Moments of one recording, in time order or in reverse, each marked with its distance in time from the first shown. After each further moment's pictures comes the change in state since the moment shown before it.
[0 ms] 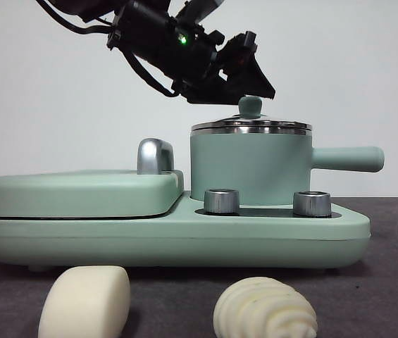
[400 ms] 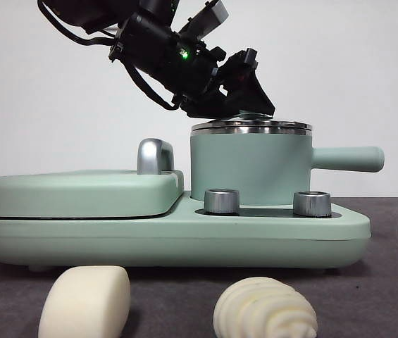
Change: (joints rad) left arm 0.000 0.025 0.001 -0.027 0.000 0.000; right arm 0.000 0.000 0.000 0.000 0.000 0.000
